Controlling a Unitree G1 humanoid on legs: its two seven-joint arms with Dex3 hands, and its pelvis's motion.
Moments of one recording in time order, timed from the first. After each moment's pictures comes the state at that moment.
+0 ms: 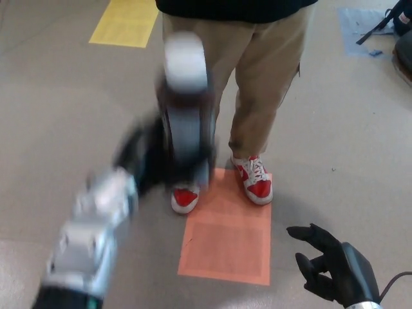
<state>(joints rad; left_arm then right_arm) -0.36 0.14 -0.09 0.26 -0.13 0.39 -0.23 -0.36 -0.19 0.29 1.22 -0.46 -0.61 -0.57</state>
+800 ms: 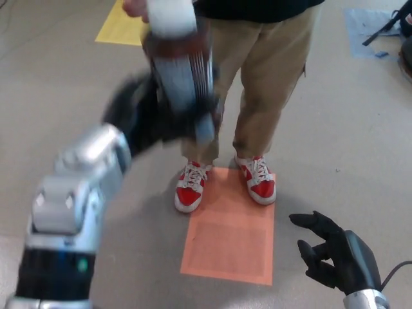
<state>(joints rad) -0.61 0.13 0.06 0.03 -0.25 0.55 -0.23 -0.39 -0.19 0.25 1.22 -0.46 -0.61 -0.55</state>
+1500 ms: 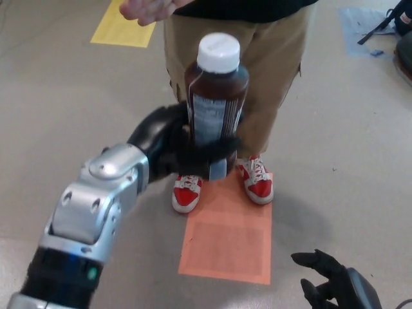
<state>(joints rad) -0.59 0.19 -0.13 0.15 -0.20 0.60 -0.27 -0.27 -0.19 0.27 1.22 -0.46 -0.62 -0.55</state>
